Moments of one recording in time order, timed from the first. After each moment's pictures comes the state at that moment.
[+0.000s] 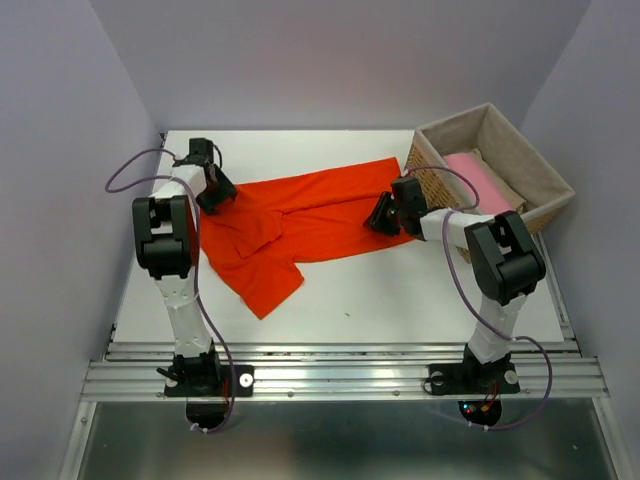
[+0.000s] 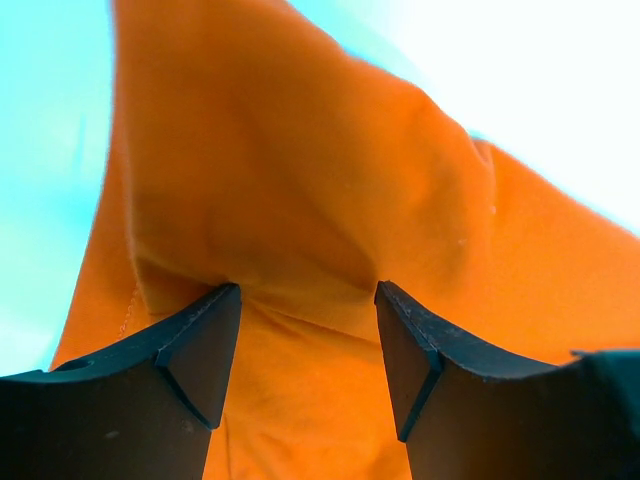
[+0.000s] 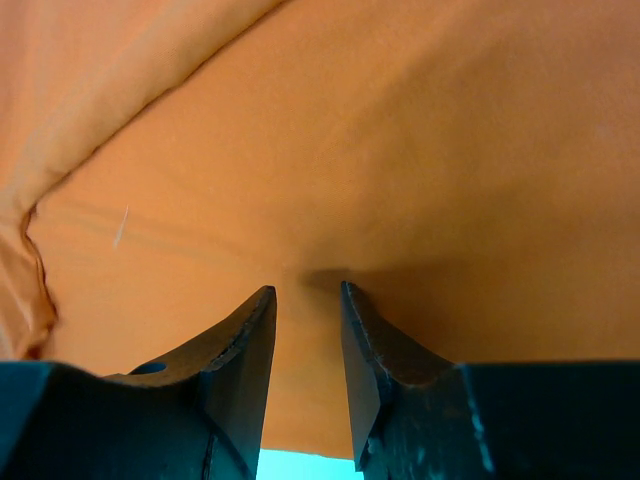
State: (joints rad) left arm 0.05 2.04 1.48 -0.54 -0.05 -0.64; right arm 0.37 1.91 1.10 0.02 -0.09 0.72
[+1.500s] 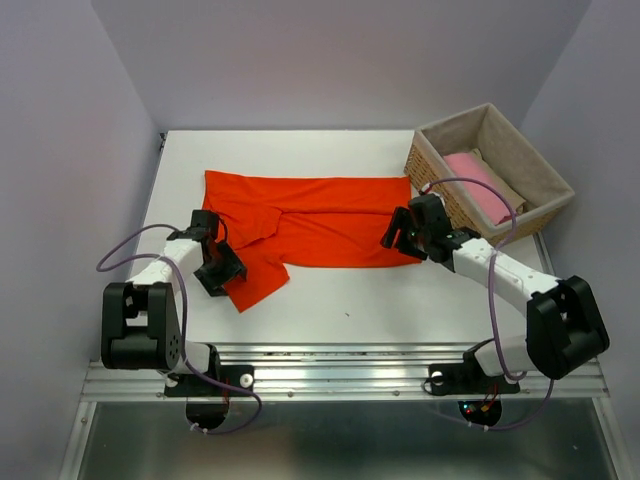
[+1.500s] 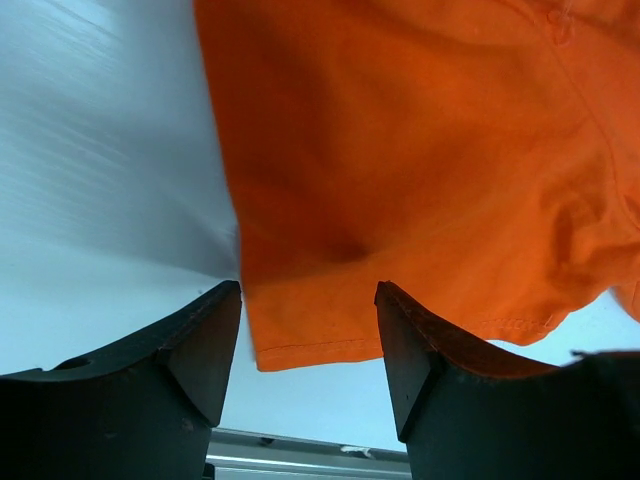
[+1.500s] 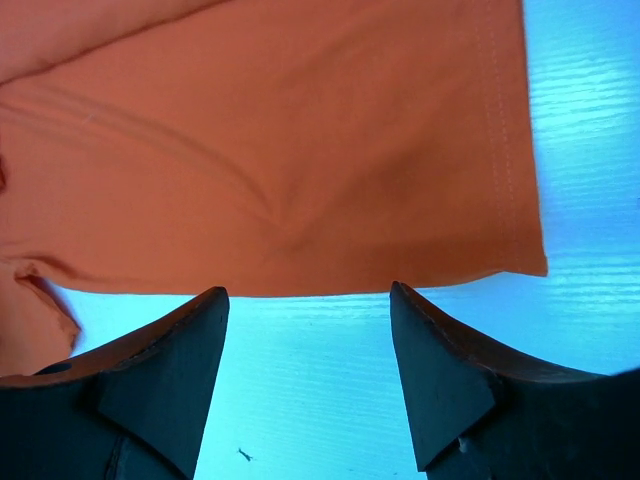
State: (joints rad) left arm -0.01 1.38 0.75 -0.68 0.03 -0.69; right arm 0.45 1.34 0.84 -0.28 0.12 0.70
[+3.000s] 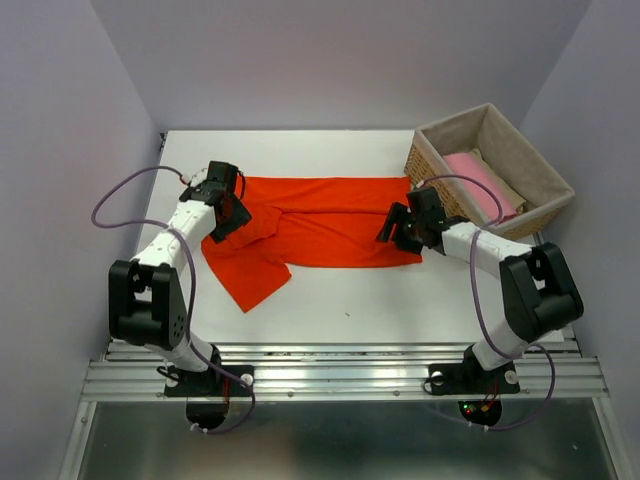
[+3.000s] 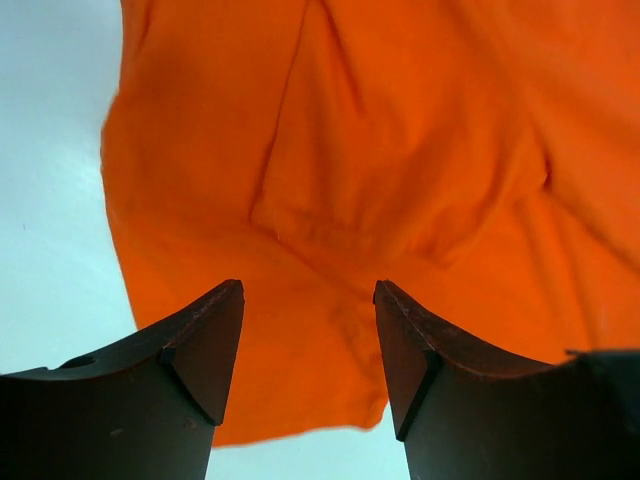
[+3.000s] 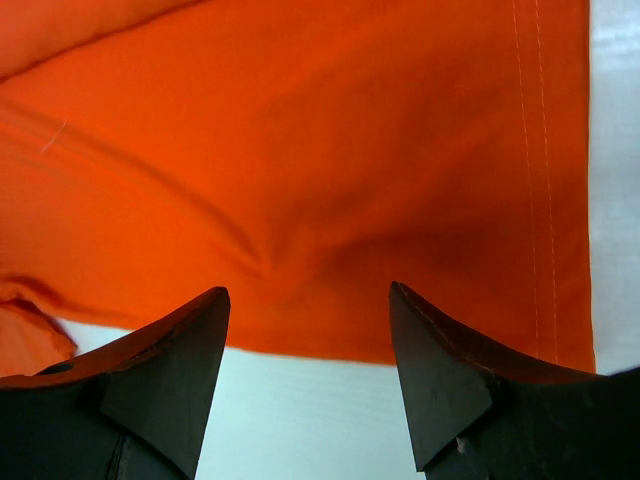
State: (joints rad) left arm -0.19 1.50 1.13 -0.72 -0.26 -0.80; right arm 0.36 1.56 0.89 -0.20 -0.04 0.69
